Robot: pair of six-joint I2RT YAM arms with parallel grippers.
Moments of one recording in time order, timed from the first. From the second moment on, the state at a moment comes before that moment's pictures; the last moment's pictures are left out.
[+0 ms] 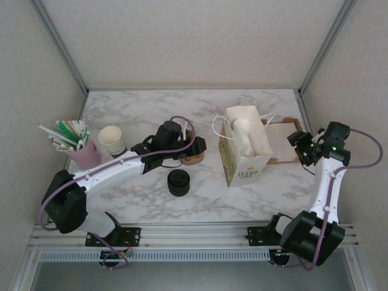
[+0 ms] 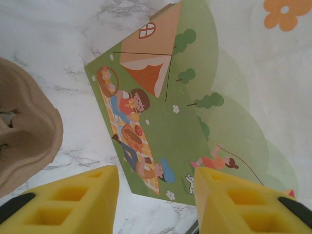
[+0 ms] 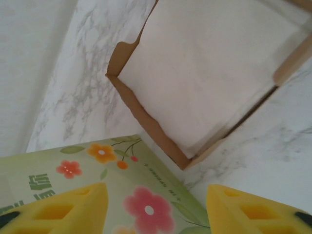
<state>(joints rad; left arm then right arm) -0.72 1.45 1.02 -0.11 0.24 -0.86 -0.45 1.14 1.03 -0.85 -0.49 0.56</state>
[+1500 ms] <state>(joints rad) -0.72 1.66 1.11 -0.01 0.30 -0.90 -0.05 1.44 0.87 -0.52 -0.61 0.65</state>
